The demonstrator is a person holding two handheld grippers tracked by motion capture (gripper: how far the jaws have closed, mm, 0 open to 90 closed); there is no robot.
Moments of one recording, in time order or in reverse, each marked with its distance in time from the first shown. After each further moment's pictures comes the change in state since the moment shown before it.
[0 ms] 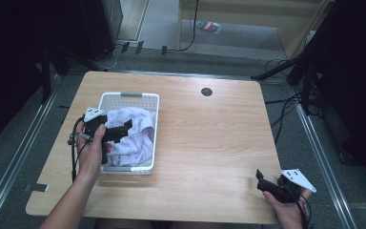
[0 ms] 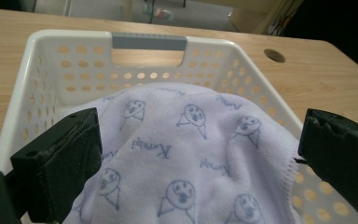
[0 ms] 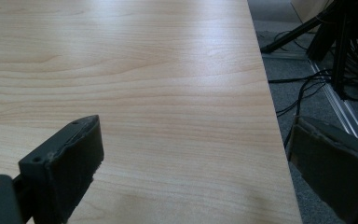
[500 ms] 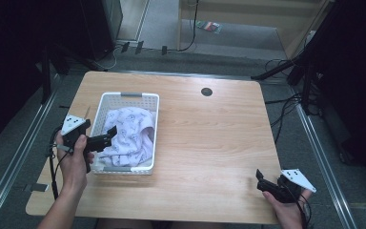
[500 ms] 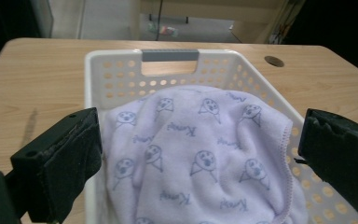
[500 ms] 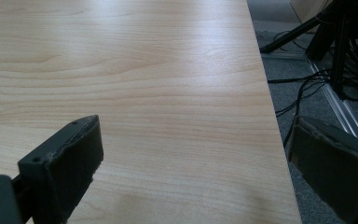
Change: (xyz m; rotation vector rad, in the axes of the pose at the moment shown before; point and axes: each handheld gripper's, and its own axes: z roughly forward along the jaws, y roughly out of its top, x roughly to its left) left arm 0.016 -0.006 -0.055 -0.074 -0.007 0.057; right arm 0.000 0.000 0.000 0.000 -0.002 -0.002
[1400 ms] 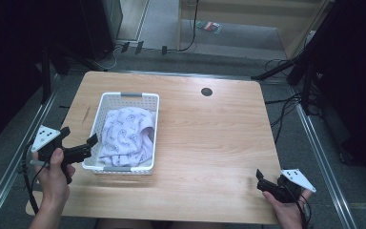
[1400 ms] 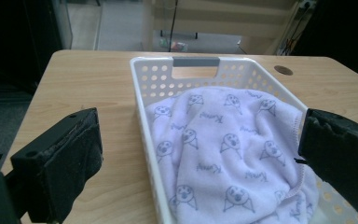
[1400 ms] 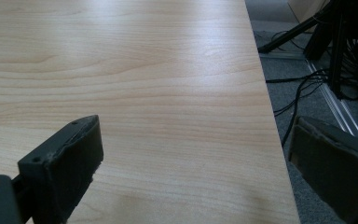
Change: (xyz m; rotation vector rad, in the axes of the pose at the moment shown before) left arm 0.023 -0.012 -0.051 -0.069 0.044 0.017; right arm 0.000 0.000 0.000 -0.001 -0.007 0.001
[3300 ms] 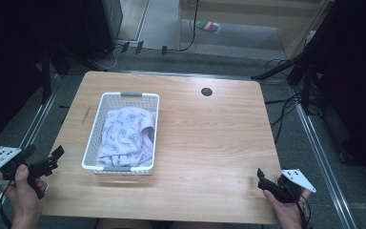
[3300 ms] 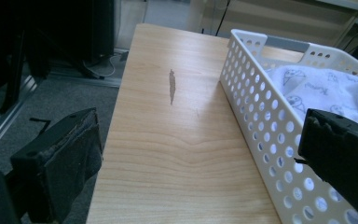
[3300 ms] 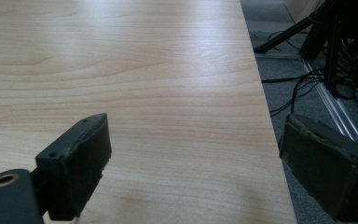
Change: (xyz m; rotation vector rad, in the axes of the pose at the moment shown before) left arm 0.087 -0.052 -0.039 -0.022 0.142 -0.121; right arm 0.000 0.000 0.000 -0.004 -0.016 0.005
